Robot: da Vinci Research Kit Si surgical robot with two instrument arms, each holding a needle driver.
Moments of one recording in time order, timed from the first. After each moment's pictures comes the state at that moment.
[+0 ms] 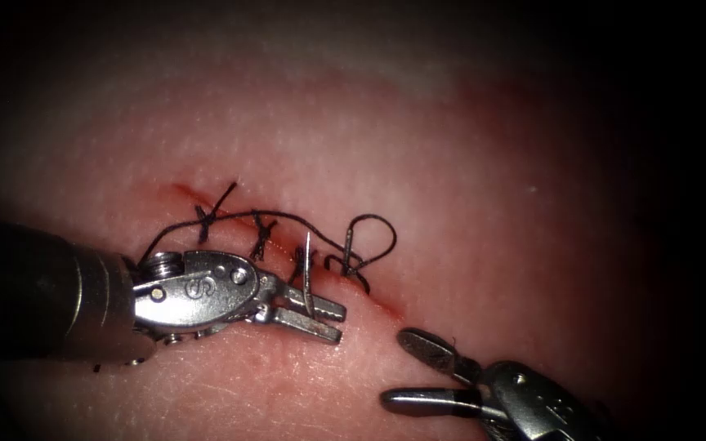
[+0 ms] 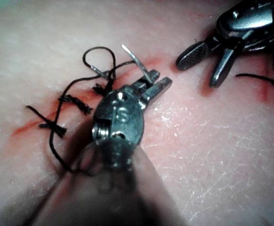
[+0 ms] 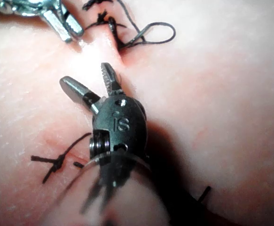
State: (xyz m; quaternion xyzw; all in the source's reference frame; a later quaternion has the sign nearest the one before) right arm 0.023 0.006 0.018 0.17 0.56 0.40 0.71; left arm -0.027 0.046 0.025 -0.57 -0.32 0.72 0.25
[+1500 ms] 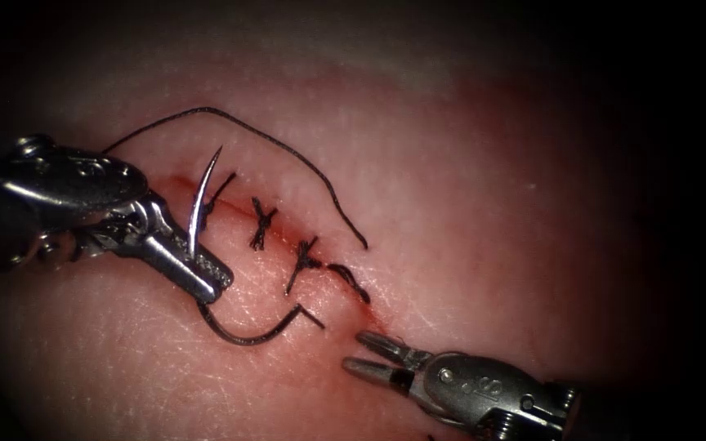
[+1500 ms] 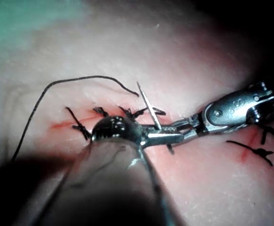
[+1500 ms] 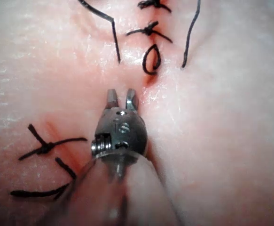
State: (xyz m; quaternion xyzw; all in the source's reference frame) right arm 0.024 0.004 0.024 0.11 0.41 0.33 0.84; left arm -0.020 0.053 0.014 -0.57 -0.49 0.60 0.26
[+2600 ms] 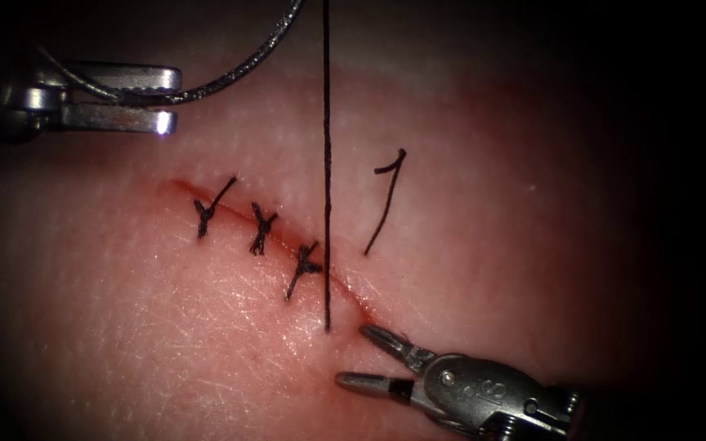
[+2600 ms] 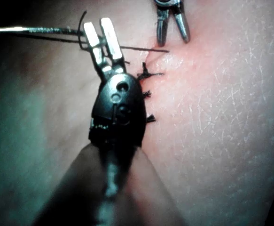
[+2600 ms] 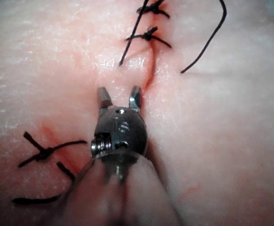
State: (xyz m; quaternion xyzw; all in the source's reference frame) right arm 0.026 0.005 0.022 0.12 0.44 0.37 0.81; left arm -0.016 0.059 0.004 -0.72 0.08 0.68 0.12
